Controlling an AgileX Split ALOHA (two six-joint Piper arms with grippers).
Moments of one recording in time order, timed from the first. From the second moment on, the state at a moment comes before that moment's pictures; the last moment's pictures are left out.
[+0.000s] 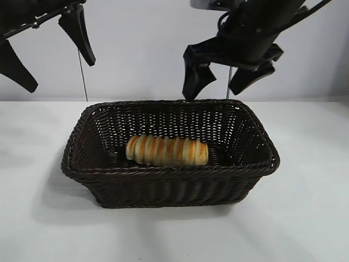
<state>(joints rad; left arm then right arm) -0.24 1.77 -1.48 -0.38 1.10 -0.15 0.34 1.65 -1.37 0.08 0.87 0.16</state>
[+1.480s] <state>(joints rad) -0.24 1.77 -1.48 -0.38 1.08 -0.15 0.23 1.62 -1.37 0.09 0.98 0.29</state>
